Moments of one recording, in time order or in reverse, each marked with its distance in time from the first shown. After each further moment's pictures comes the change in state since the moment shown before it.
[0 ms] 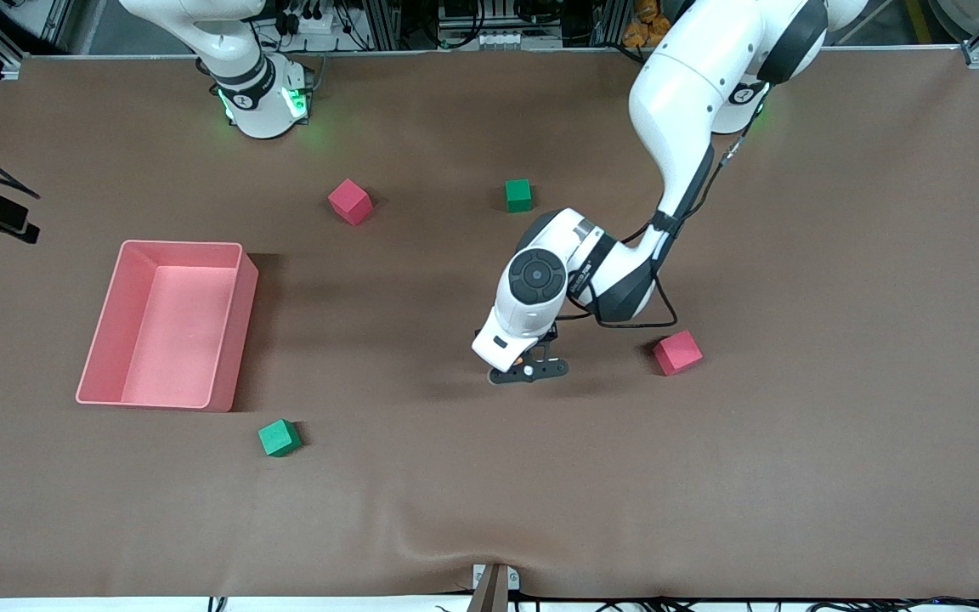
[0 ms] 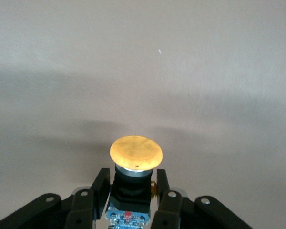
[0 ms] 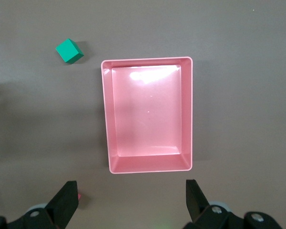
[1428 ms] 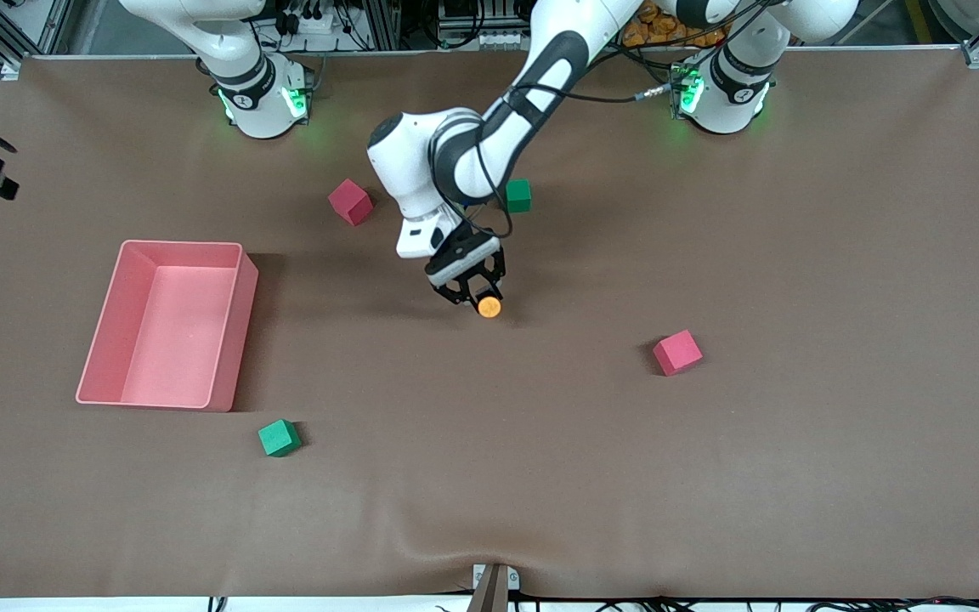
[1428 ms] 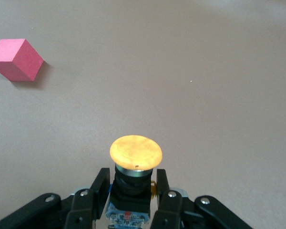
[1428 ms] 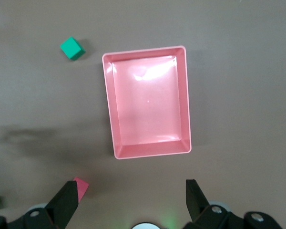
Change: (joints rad) left arm -0.509 0.007 0.228 -0.033 0.571 -0.189 -0.928; right arm -0.002 -0.071 -0.004 0.041 0.001 -0.090 0.053
